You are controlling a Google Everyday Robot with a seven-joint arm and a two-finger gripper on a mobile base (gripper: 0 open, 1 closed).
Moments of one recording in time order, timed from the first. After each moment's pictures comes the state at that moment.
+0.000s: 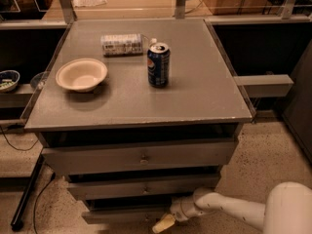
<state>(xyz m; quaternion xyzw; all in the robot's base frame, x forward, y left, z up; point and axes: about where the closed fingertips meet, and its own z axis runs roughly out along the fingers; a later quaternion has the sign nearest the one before) 0.469 -0.039 0.205 -0.39 0.84 0.33 0.19</state>
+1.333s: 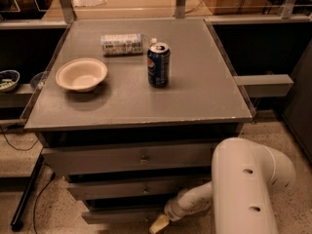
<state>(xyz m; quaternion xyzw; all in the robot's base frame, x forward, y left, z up) 0.469 -0.035 0.185 -0.40 0.88 0.20 0.13</state>
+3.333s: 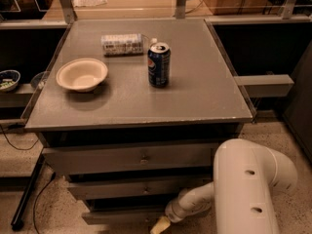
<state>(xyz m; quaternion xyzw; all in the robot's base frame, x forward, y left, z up) 0.459 -0.039 0.182 -0.42 0.88 0.21 0.12</state>
